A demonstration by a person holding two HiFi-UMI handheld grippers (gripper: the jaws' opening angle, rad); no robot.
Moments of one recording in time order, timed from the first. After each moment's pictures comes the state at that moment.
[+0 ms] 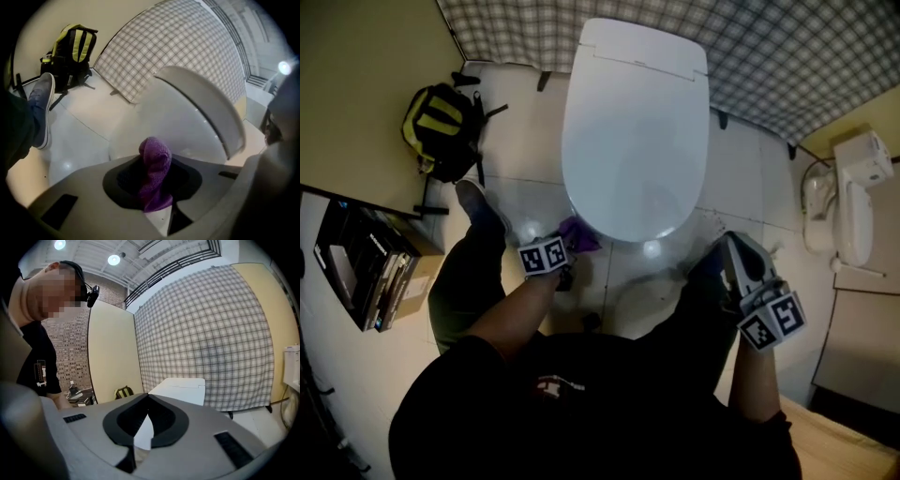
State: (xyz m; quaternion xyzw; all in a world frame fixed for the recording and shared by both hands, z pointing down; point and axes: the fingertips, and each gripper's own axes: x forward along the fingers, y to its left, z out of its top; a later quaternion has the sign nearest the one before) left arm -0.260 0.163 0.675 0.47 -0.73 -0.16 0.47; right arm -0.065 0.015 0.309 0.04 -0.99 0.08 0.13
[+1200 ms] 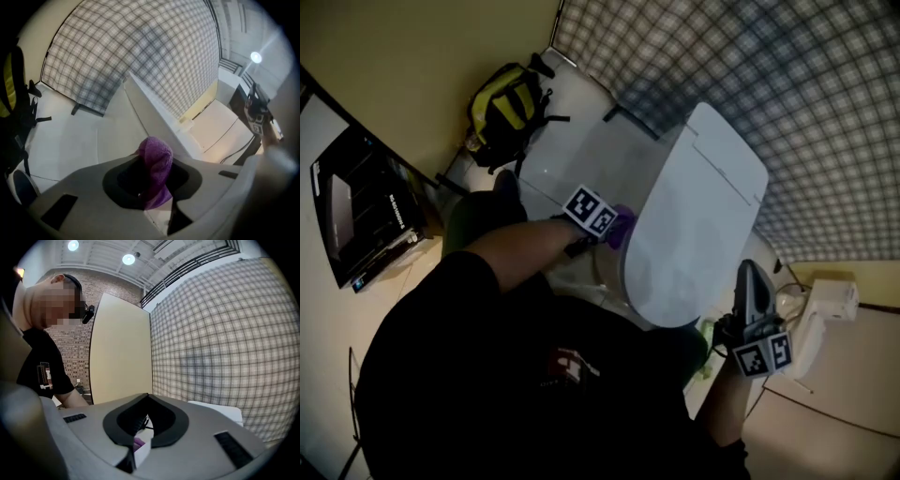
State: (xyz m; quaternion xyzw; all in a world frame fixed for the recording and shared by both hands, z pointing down) left arm -0.426 0.089 0.570 0.66 -0.60 -0.05 0.45; right arm -0.302 0.044 0.225 -0.04 -0.99 0.04 0.11
